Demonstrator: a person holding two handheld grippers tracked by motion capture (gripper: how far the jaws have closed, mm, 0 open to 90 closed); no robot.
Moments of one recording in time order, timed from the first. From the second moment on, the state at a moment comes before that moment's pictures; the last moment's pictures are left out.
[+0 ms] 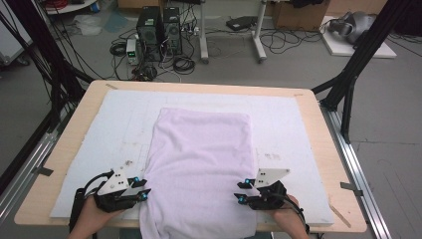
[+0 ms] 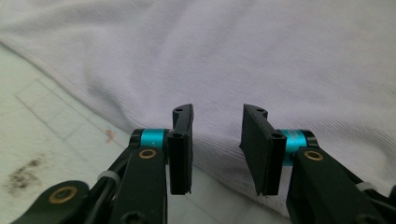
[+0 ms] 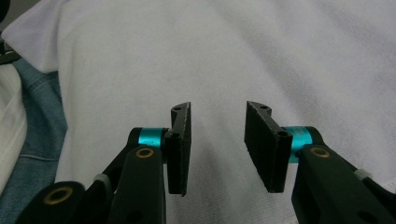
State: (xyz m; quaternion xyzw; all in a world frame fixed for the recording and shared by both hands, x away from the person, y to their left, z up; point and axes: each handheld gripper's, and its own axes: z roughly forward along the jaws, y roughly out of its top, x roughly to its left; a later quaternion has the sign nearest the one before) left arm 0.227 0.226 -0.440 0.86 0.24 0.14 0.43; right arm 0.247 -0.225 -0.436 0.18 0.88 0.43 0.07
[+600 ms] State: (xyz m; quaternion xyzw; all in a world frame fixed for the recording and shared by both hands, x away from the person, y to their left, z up) left arm 0.219 0.241 -0.446 0.87 0.24 0.14 0.41; right arm 0.245 -0.224 -0.443 0.15 0.91 0.39 0.05
